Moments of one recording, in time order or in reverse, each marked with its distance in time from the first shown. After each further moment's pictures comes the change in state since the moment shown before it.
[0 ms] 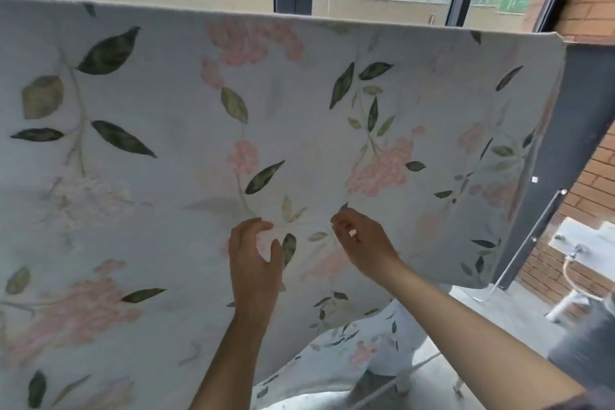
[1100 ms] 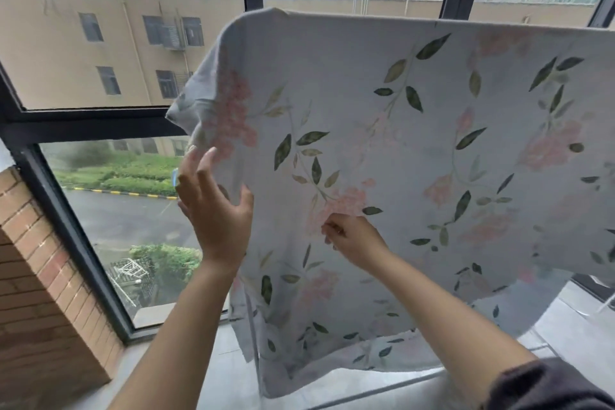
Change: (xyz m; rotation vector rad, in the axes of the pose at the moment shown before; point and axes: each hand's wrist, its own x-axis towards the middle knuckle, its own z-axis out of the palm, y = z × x) left_hand -0.009 -0.081 -0.491 0.383 0.462 0.203; right_hand -0.161 -0.334 0.275 -0.122 -0.281 -0.143
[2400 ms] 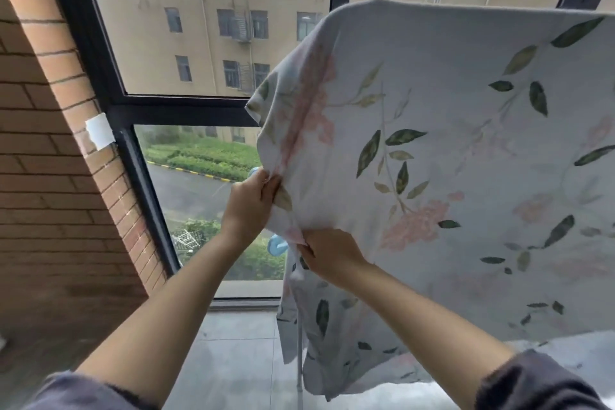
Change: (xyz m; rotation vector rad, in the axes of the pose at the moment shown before) left_hand 0.053 -0.081 -0.028 0.003 -0.407 -0.059; right_hand 0.044 -0.111 0.088 -0.295 -0.084 -0.374
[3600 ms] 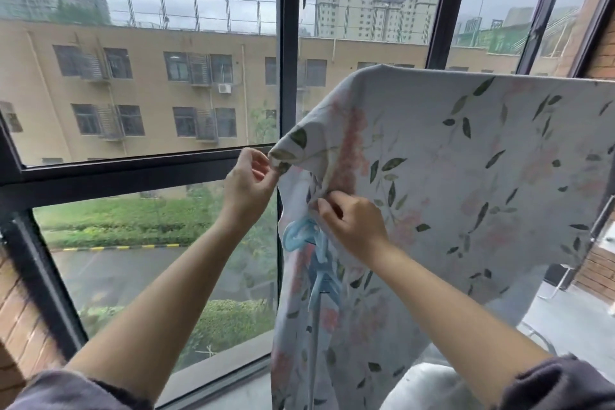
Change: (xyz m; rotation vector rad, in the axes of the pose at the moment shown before) left_hand 0.139 -0.068 -0.059 -0.482 -0.191 0.133; right_hand 0.089 -0.085 -0.053 -0.035 0.681 0.308
